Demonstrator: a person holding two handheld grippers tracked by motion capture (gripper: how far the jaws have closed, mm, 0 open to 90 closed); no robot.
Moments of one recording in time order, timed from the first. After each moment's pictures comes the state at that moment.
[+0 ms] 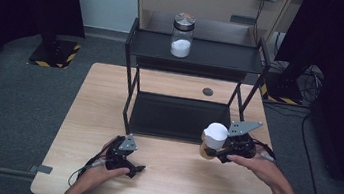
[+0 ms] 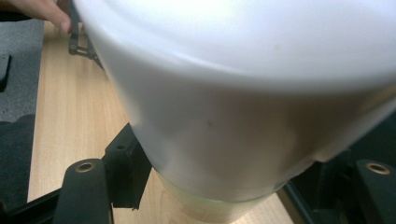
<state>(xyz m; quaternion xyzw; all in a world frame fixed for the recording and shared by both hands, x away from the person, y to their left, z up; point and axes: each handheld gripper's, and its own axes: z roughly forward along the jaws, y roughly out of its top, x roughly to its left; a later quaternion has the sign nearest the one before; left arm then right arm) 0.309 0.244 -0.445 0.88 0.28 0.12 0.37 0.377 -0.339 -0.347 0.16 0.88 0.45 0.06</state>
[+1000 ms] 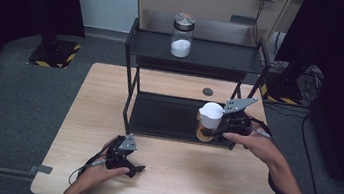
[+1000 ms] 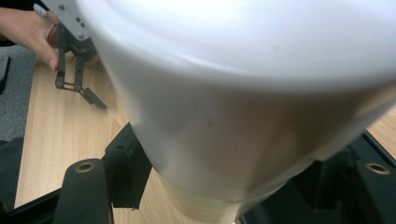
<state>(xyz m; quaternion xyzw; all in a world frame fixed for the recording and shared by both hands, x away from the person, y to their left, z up) 0.312 0.245 -0.445 0.88 0.27 0.11 0.37 0.421 -0.316 -0.305 0.14 0.88 0.44 0.06</state>
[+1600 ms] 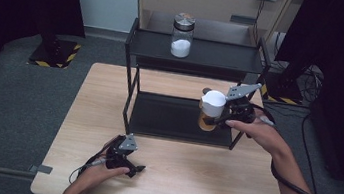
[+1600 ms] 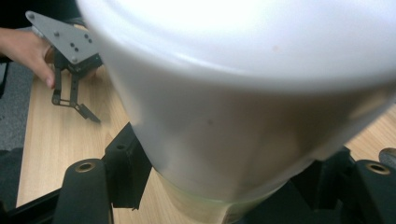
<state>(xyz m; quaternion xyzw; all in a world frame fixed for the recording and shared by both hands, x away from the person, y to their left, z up) 0.314 0.246 -0.445 0.88 0.26 0.11 0.37 0.439 -0.316 -0.274 0.15 0.88 0.44 0.06</state>
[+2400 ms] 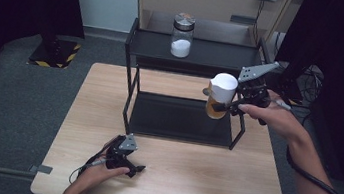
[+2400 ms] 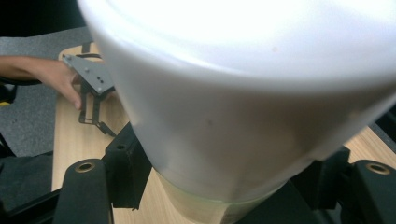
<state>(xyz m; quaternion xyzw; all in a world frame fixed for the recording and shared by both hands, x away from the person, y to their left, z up) 0.314 0.246 -0.445 0.88 0.26 0.11 0.37 0.439 -0.325 -0.203 0.14 0.88 0.44 0.06</state>
